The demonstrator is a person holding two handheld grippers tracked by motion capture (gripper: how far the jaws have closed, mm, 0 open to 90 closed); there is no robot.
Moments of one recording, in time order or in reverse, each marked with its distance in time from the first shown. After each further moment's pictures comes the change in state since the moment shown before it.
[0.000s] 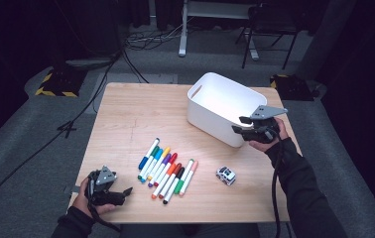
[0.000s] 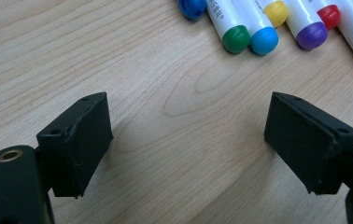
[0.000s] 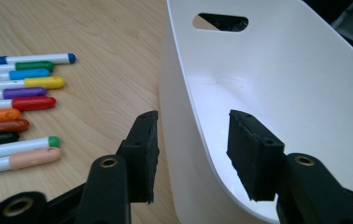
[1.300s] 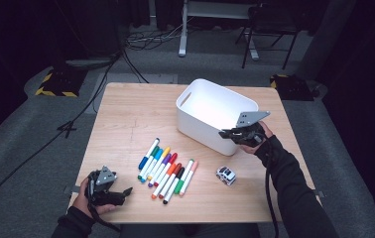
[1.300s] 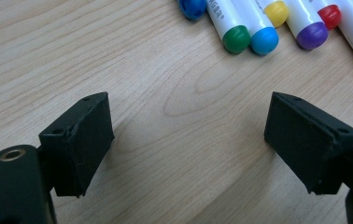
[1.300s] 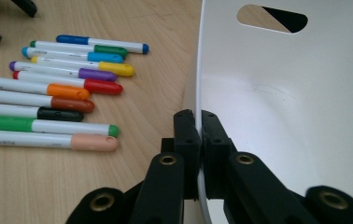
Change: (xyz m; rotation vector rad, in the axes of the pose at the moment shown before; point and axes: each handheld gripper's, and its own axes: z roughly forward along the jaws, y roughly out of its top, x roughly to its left) left arm 0.000 0.000 0.000 -0.002 0.004 0.000; right arm 0.016 -0.002 0.032 -0.012 0.264 -0.156
